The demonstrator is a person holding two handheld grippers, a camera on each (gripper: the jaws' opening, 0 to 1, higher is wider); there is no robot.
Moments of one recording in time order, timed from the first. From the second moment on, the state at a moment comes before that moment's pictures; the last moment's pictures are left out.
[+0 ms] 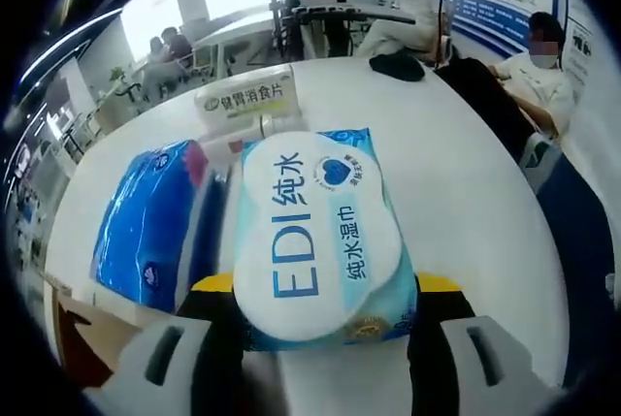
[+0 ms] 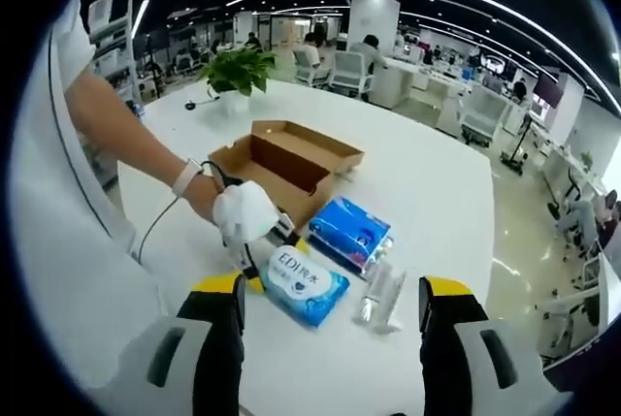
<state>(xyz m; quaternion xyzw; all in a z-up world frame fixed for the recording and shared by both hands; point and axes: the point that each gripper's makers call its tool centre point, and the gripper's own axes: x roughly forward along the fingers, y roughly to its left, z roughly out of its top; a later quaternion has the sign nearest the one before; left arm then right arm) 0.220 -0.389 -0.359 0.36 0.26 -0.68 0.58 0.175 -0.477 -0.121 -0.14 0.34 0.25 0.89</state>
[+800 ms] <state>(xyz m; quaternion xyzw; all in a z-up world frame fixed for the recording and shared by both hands) 0.229 -0.402 -0.360 0.38 0.27 -0.68 0.57 0.175 -0.473 -0.125 -0.14 0.35 0.25 0.89</state>
